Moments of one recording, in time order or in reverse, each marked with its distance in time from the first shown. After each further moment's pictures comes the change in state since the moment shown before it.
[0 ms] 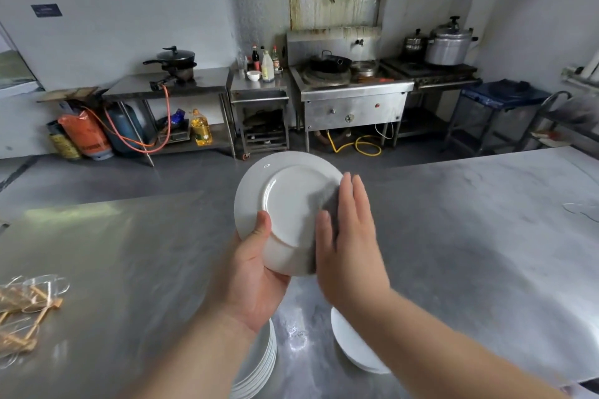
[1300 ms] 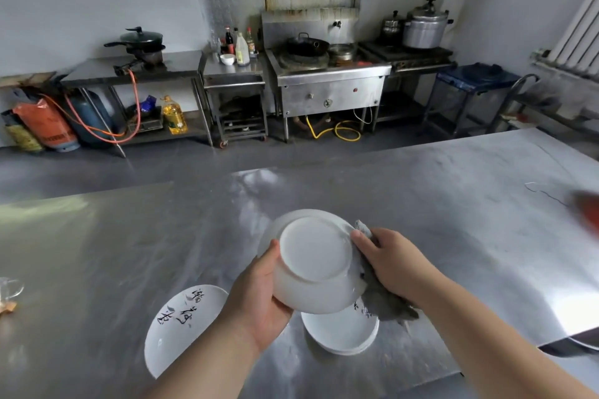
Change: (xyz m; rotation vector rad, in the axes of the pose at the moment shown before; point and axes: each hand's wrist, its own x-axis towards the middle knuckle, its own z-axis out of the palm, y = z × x) left_hand 0.023 -0.096 0.000 -0.001 0.115 -0.295; right_hand 0.012 0.130 -0.090 -0.223 -0.357 0.397
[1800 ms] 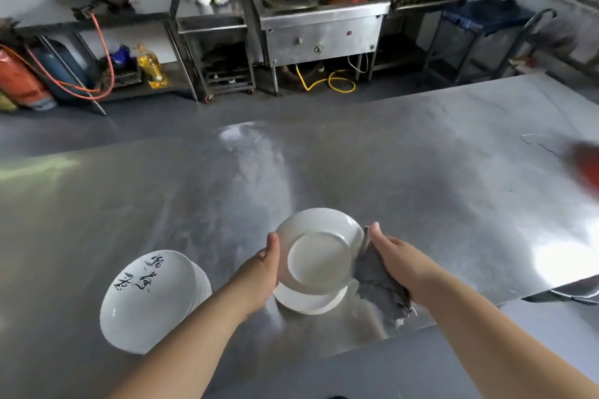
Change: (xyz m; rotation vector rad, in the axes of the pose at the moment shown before) left_hand 0.070 -0.086 -0.029 1.211 0.229 -0.224; right_hand 0.016 0.147 0.013 0.386 -0.240 0.414
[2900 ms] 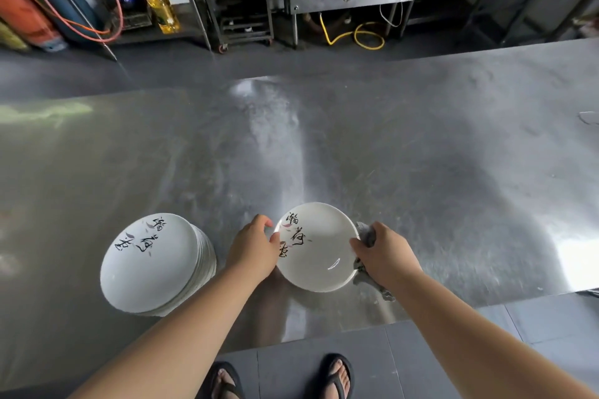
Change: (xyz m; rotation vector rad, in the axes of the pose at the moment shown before) left_hand 0.078 -0.055 0.020 0.299 0.376 0.093; right_hand 0.060 0.035 0.057 -0.539 0.178 -0.106
